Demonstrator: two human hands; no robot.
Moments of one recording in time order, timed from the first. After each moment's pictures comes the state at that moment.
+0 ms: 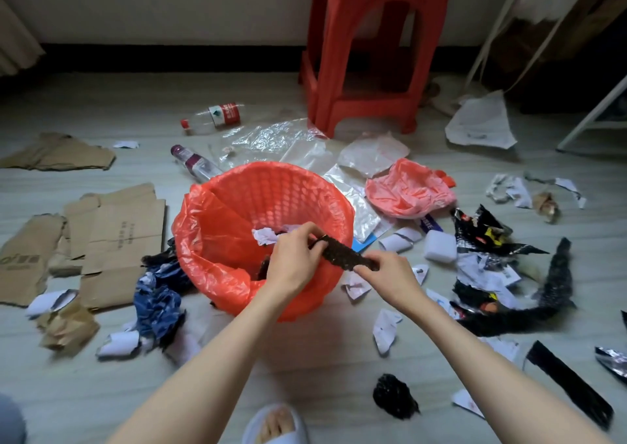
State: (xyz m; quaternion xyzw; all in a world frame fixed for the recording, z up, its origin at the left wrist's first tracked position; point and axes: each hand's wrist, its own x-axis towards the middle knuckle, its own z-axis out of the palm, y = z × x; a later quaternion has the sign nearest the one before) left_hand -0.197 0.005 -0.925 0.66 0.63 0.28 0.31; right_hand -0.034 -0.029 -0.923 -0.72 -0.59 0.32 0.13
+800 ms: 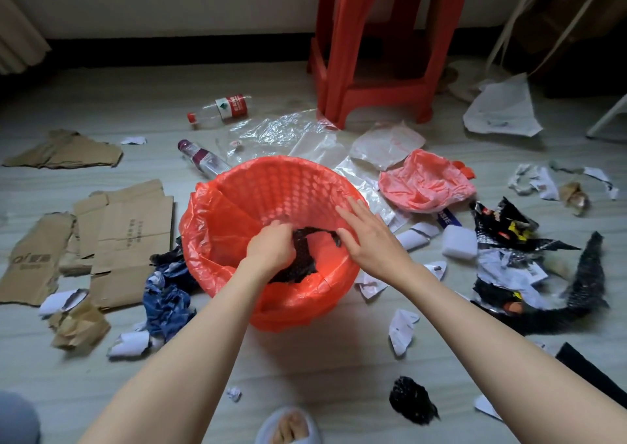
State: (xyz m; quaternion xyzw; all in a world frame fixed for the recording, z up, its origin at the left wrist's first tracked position) left_hand -0.249 0.054 -0.960 0.72 0.65 -0.04 0.24; right_hand -0.068 0.023 -0.930 -0.62 -0.73 0.25 0.10
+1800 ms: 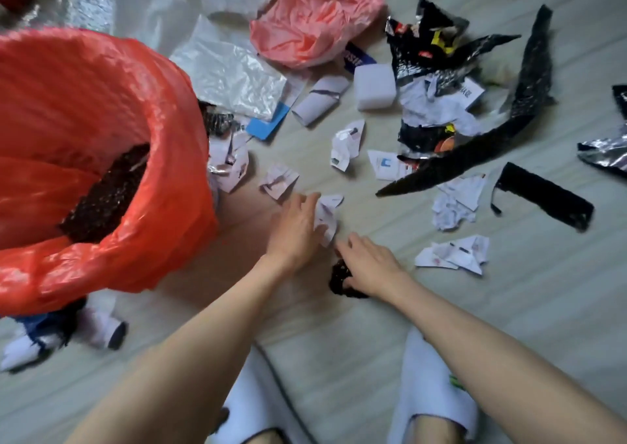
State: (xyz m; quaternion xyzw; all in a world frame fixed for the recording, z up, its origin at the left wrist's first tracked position) left_hand -0.068 -0.053 -1.105 0.81 0.50 -0.08 0.30; right_hand 0.050 -0.145 -1.105 -0.68 -0.63 0.35 -0.14
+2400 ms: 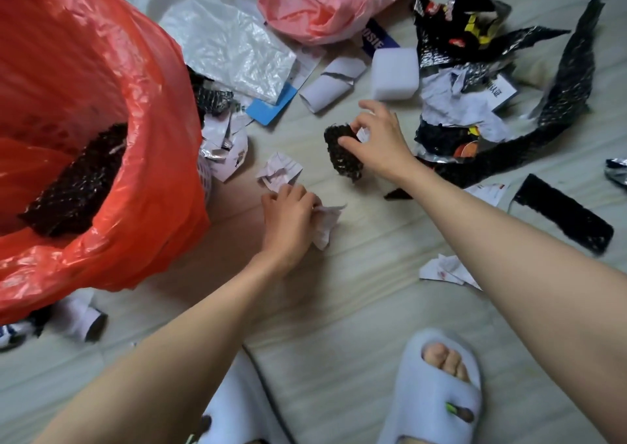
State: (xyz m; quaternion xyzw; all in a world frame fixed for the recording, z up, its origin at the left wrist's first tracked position) left_hand -0.069 -0.045 -1.127 0.84 0.50 0.00 0.23; right_hand 0.119 -0.005 -1.105 -0.77 -0.52 0.33 0.19
